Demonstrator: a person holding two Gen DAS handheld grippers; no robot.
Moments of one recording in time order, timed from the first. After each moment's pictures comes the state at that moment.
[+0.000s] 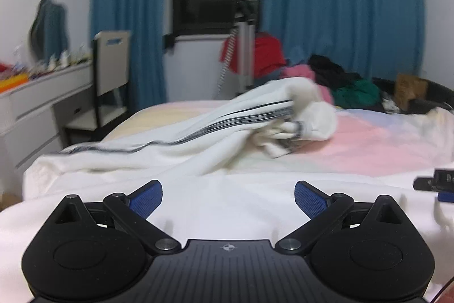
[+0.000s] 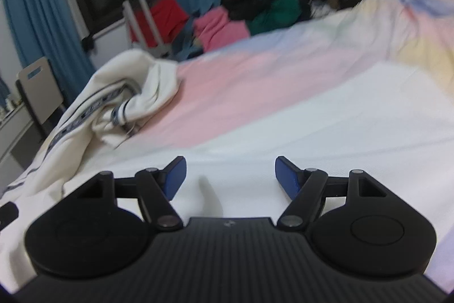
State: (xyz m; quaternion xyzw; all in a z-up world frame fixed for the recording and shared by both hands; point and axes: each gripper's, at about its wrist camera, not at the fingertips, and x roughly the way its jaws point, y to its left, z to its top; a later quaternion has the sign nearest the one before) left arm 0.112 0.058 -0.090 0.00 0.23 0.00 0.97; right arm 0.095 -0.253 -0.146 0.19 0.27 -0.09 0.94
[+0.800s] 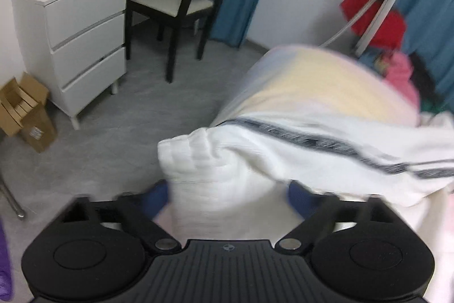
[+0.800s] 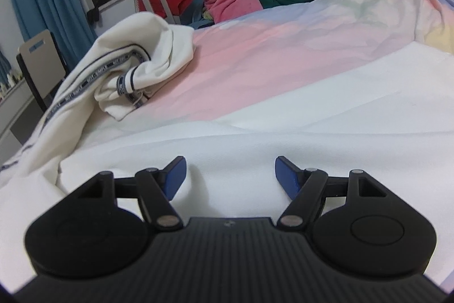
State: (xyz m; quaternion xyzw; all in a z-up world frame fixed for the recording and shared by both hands) left arm 0.258 0.420 -0.138 -0.17 0.44 0.07 0.88; right arm 0.126 -0.225 -0.163 0.17 0.31 -0.08 0.93
